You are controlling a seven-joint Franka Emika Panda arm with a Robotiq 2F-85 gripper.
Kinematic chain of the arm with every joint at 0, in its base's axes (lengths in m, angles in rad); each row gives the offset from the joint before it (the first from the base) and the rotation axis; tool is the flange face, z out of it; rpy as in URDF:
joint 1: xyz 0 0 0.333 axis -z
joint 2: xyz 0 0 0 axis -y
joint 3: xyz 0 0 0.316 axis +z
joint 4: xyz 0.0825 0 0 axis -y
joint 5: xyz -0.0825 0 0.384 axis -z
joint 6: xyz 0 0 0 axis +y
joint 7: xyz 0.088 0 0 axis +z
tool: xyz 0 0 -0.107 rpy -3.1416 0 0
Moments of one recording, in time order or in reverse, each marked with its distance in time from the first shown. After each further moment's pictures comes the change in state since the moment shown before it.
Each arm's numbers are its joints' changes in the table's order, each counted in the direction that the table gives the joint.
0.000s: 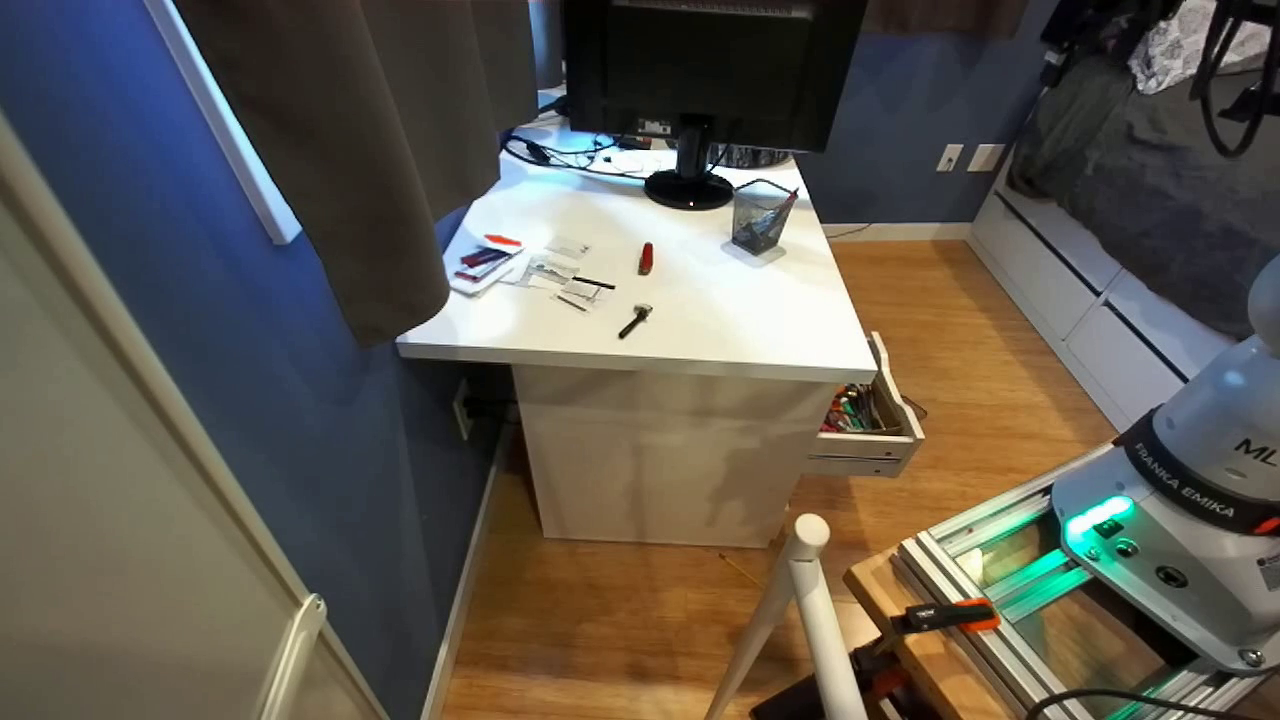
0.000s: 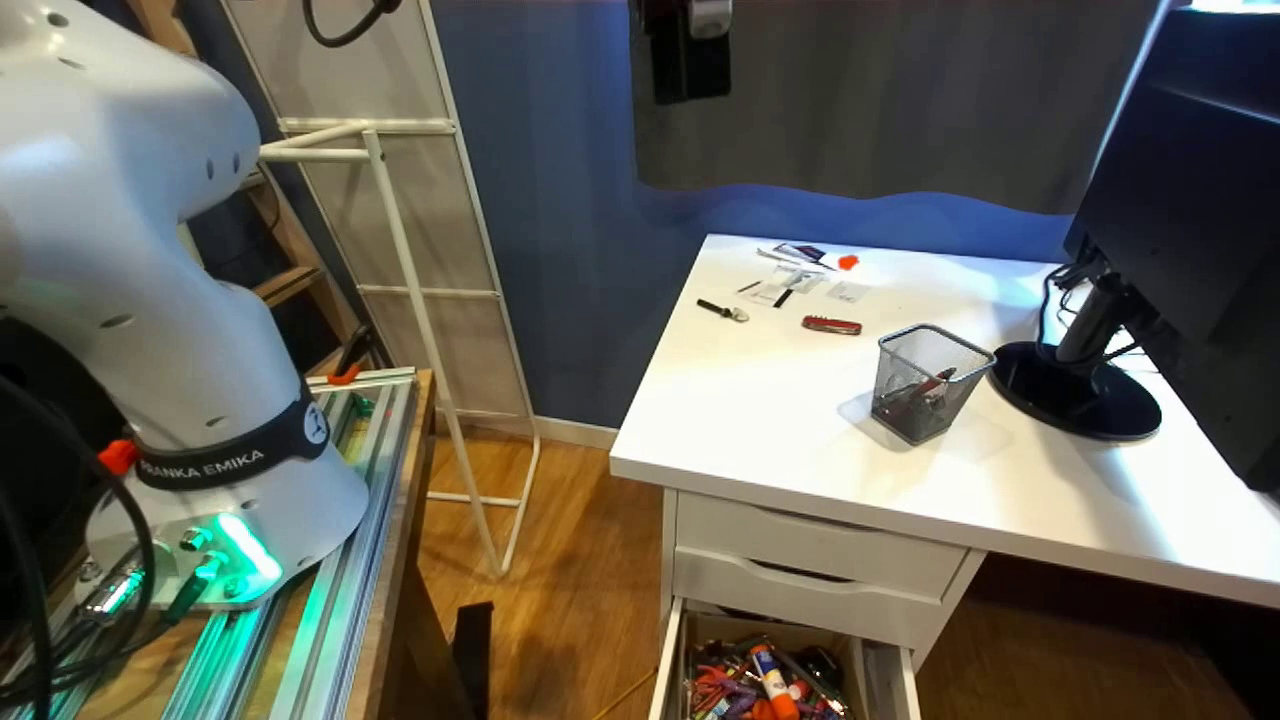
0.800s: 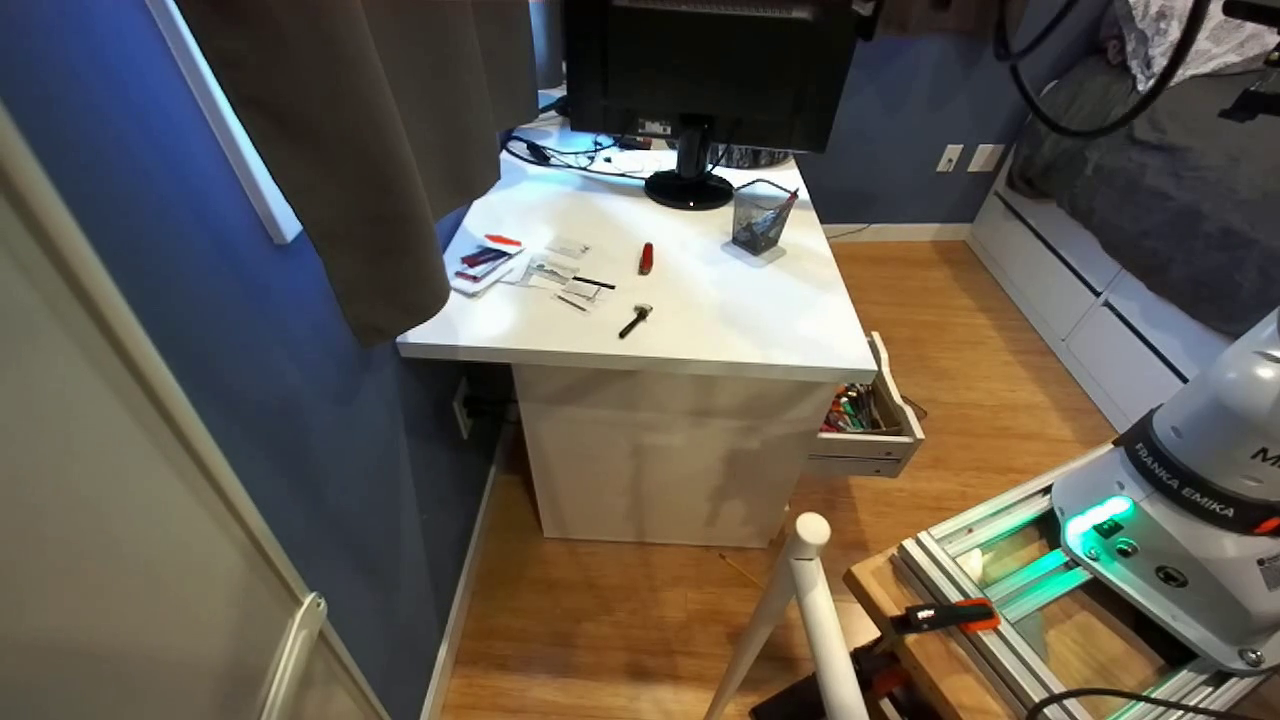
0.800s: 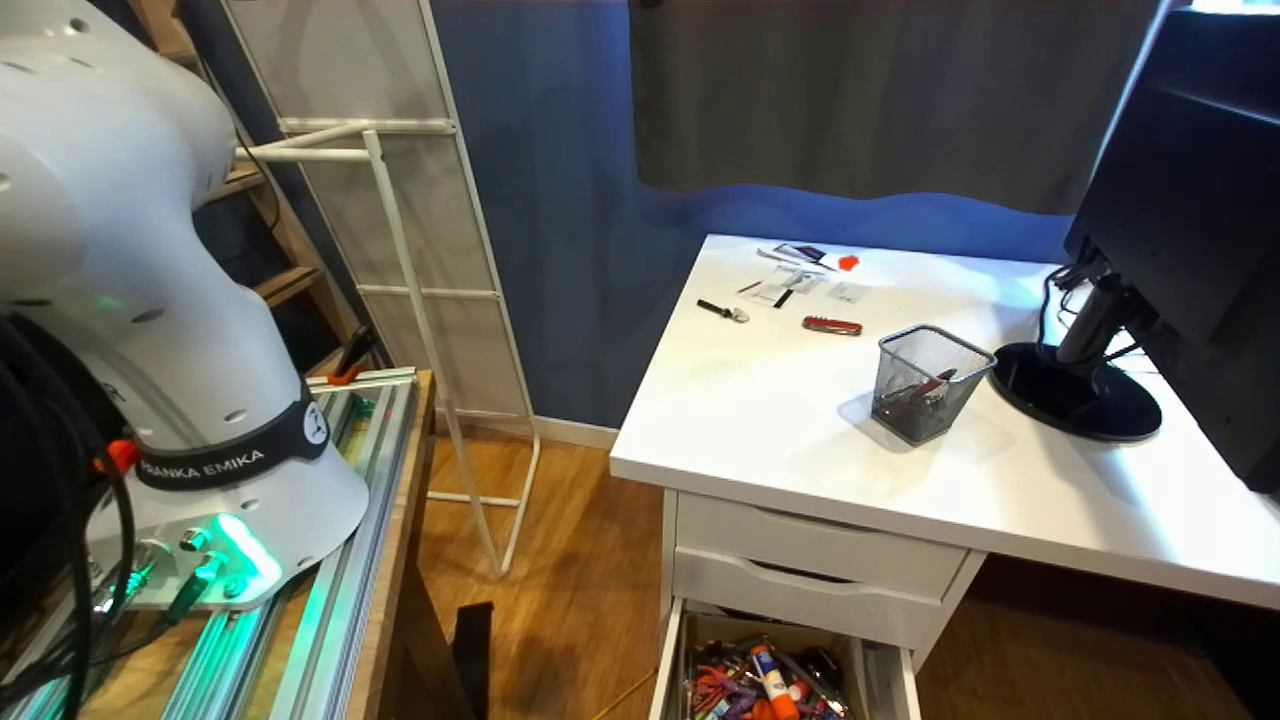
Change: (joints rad) arm -0.196 -0.218 0.380 0.312 -0.085 0.081 -0.398
